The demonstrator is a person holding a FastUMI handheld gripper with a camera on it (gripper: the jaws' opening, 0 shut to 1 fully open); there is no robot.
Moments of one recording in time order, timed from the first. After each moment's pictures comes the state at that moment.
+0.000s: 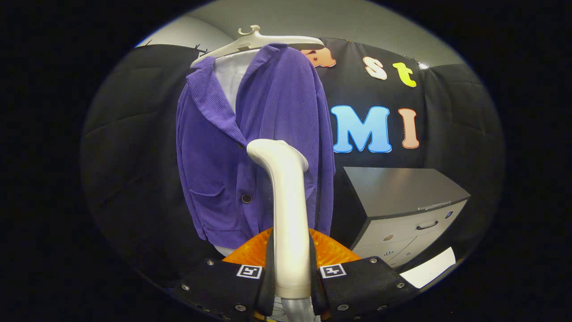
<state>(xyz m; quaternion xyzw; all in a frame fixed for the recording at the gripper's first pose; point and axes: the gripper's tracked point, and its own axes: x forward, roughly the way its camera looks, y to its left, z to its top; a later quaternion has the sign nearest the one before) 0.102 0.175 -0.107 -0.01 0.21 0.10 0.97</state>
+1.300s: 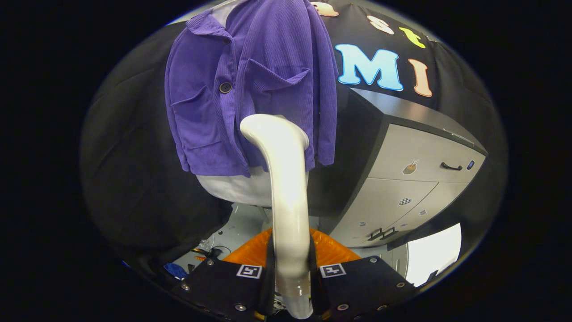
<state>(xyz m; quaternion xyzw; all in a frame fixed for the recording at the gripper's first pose) 0.053 0.144 -0.261 -0.02 0.37 0.12 0.92</state>
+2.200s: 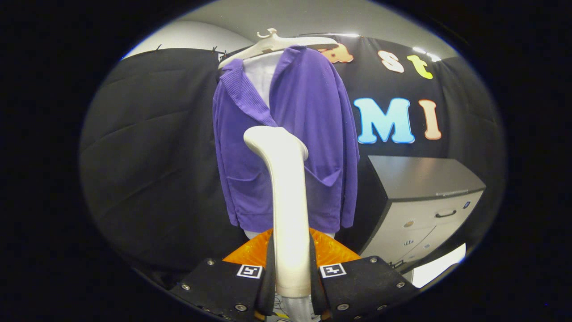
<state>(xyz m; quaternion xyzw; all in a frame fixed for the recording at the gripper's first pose) 0.053 0.214 -0.067 0.01 0.18 0.19 0.97</state>
